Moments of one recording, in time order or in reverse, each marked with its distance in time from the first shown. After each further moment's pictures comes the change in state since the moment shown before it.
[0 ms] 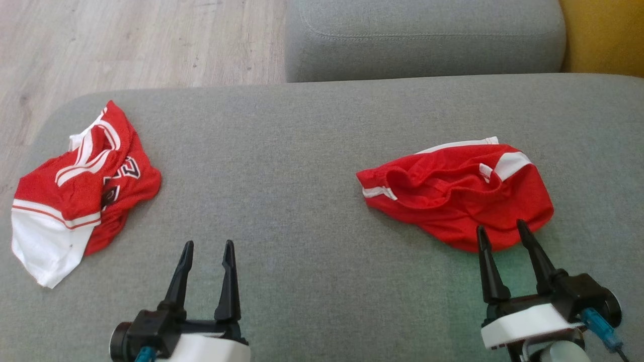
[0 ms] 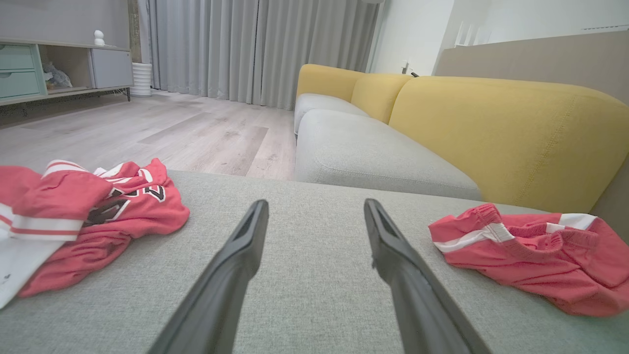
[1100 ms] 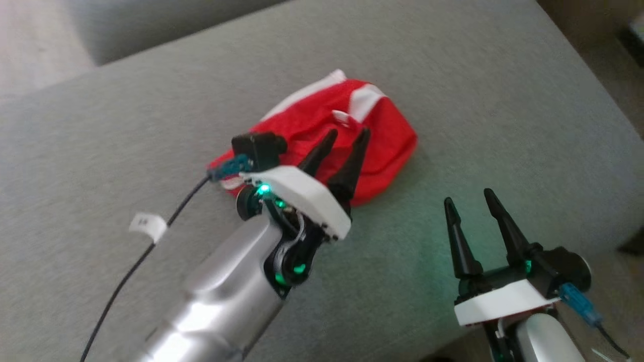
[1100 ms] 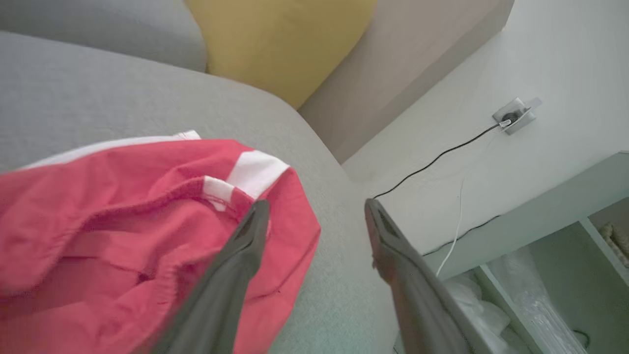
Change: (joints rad) left arm -0.688 -0.003 -0.559 0.235 -0.812 0.029 0.314; right arm -0.088 0.000 0.112 -0.025 0.042 0.000 0.001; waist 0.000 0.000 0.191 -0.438
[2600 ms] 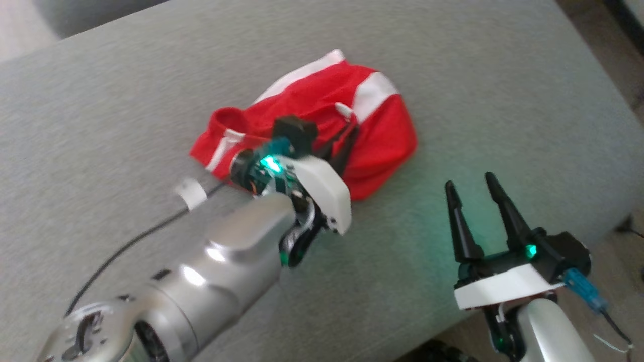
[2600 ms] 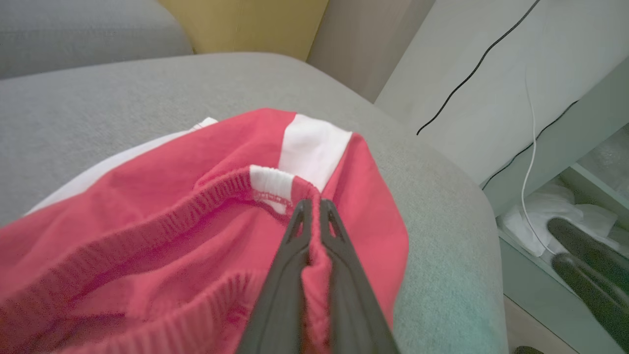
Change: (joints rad) left arm -0.319 0.000 -0.493 0.374 -0.103 -0.009 -0.169; right arm -0.051 0.000 0.007 0.012 0.036 0.000 0.000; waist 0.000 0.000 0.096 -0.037
